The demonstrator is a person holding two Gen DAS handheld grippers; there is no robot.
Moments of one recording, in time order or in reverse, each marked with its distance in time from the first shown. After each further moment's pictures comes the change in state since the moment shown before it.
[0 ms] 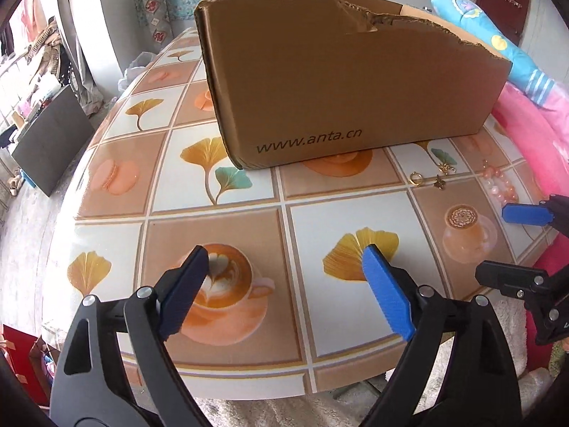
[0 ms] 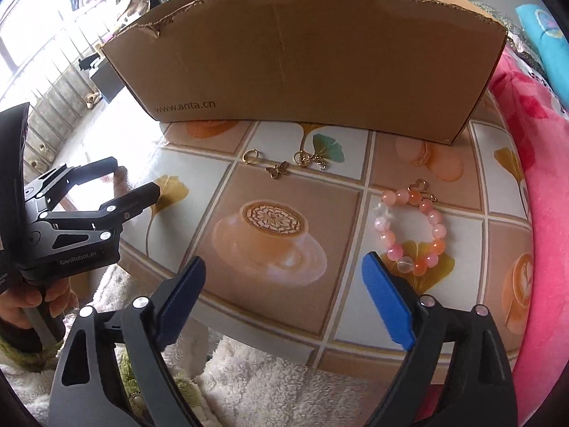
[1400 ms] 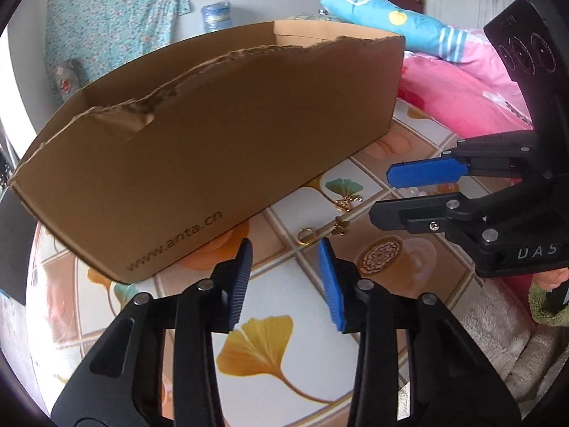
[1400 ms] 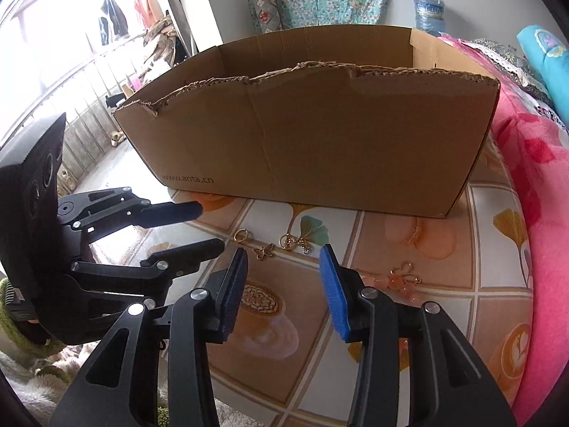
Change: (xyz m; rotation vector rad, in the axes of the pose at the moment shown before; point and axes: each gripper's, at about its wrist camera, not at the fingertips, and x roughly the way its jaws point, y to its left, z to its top) left arm 0.010 -0.071 0.030 0.349 -0.138 -0.220; right arm -0.015 -0.027 0.009 -0.015 -0.259 0.113
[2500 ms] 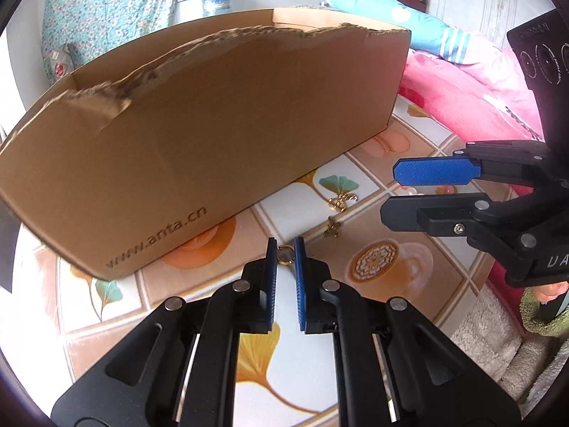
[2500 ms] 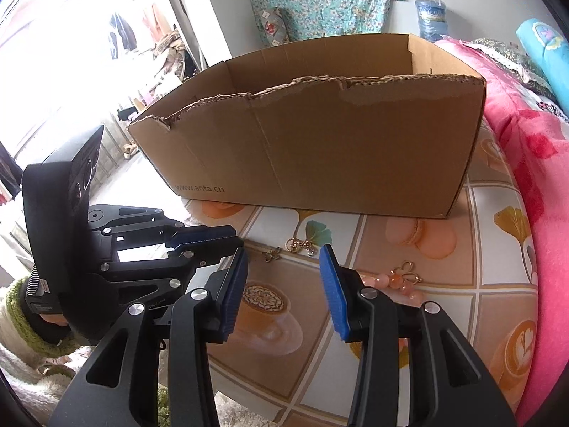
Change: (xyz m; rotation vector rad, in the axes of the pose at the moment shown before) left arm 0.006 0.002 -0.004 -0.064 0.035 -0.024; right arm -0.010 0.002 -0.009 -0.006 -0.049 0.067
